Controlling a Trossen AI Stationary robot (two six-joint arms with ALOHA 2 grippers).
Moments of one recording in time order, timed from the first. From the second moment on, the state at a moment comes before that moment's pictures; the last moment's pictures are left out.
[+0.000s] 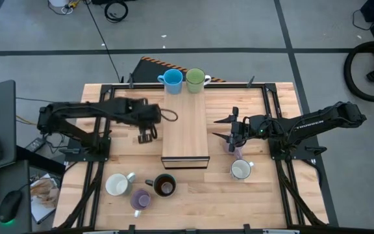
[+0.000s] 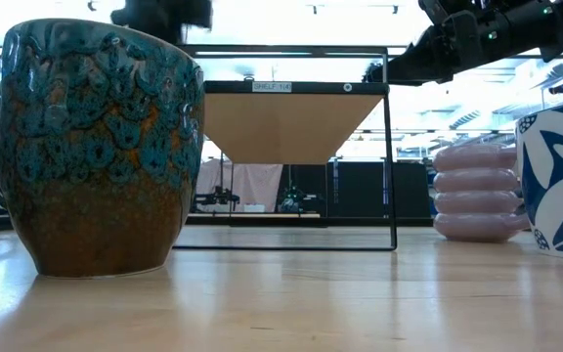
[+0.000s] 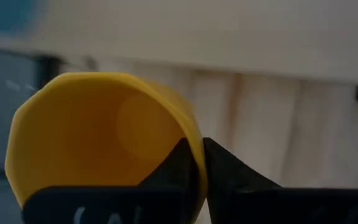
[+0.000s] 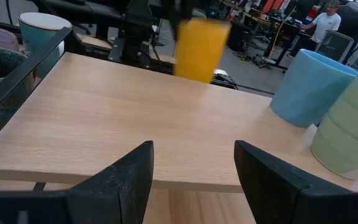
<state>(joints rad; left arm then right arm) 0.09 1.39 1.33 -1.15 -0.31 0.04 0.05 1.00 0.45 0.34 0.26 -0.25</state>
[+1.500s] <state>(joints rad) 0.32 1.83 1.96 -1.36 -0.05 0.61 0.05 1.00 0.45 0.34 0.26 -0.26</state>
